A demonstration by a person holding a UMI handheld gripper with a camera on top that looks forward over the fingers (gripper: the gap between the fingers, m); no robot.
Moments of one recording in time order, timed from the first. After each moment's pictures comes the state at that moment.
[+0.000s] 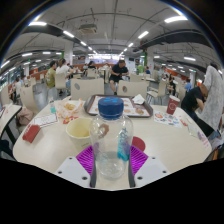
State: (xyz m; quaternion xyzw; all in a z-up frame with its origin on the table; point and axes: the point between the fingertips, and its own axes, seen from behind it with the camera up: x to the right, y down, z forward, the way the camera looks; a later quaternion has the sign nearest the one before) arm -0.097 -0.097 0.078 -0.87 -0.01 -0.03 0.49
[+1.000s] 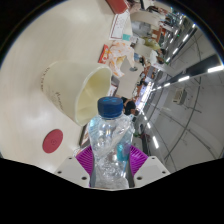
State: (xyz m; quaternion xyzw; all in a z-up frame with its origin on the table) arm -0.067 0.017 0.158 -0.49 -0.59 -0.58 0.28
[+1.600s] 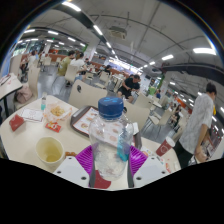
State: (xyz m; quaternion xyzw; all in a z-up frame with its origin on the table) arm -0.032 0.014 0.162 -0.83 -0.18 -0.12 0.52
